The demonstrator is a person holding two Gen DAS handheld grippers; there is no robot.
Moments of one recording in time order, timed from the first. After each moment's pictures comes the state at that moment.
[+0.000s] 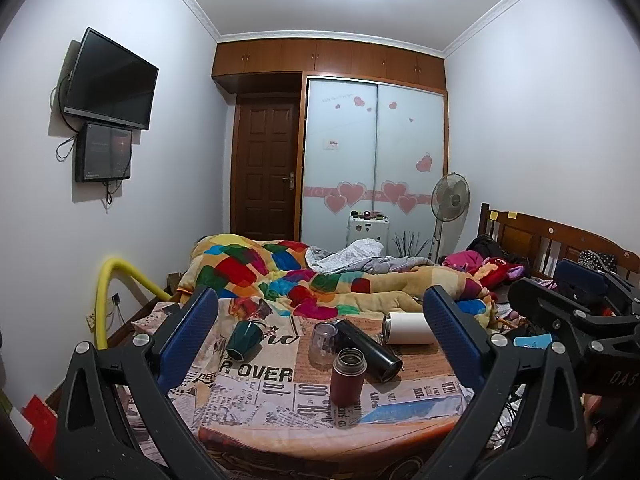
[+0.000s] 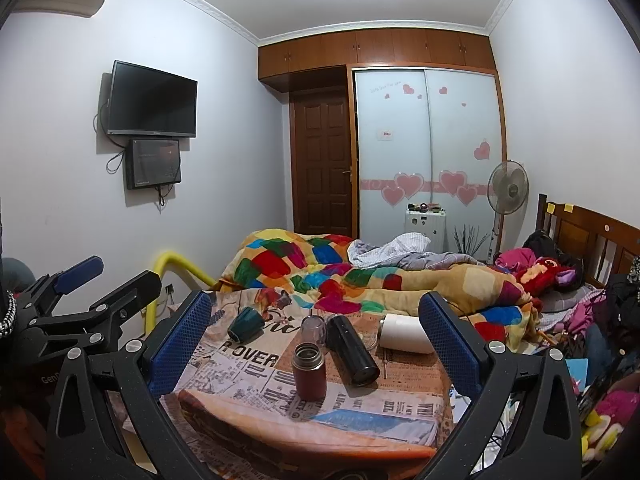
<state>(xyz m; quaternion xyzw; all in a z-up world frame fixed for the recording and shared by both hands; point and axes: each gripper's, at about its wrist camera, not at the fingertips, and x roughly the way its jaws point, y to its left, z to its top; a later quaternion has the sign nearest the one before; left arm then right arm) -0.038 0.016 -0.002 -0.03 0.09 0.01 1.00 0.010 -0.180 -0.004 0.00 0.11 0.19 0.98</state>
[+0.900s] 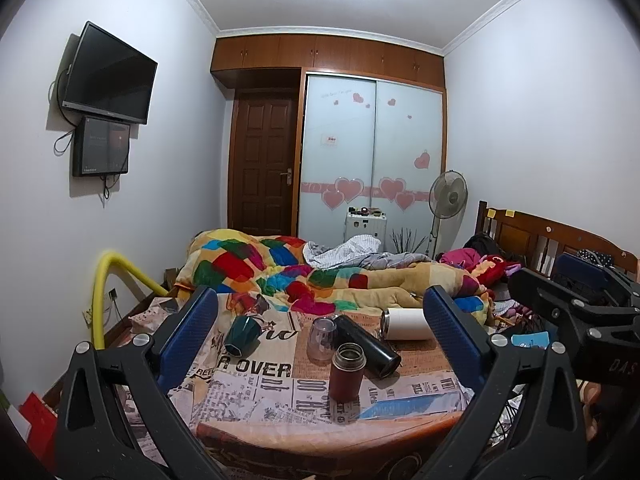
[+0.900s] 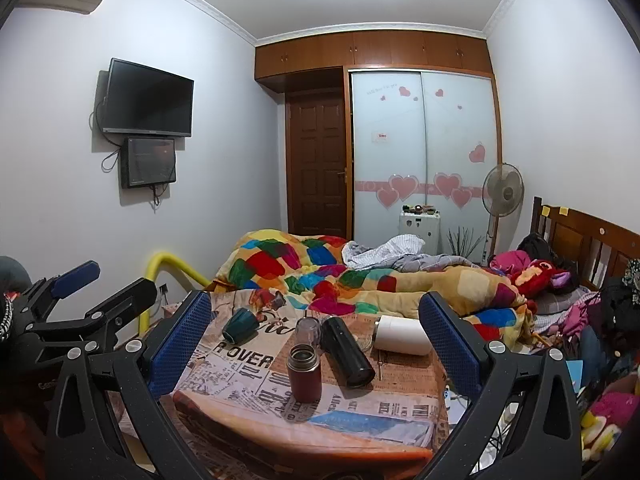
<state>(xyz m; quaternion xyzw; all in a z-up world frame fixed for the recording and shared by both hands) -0.035 0.021 -0.005 -0.04 0.10 0.01 0.99 0.009 -0.177 -0.001 -0.01 0.11 0.18 0.98</state>
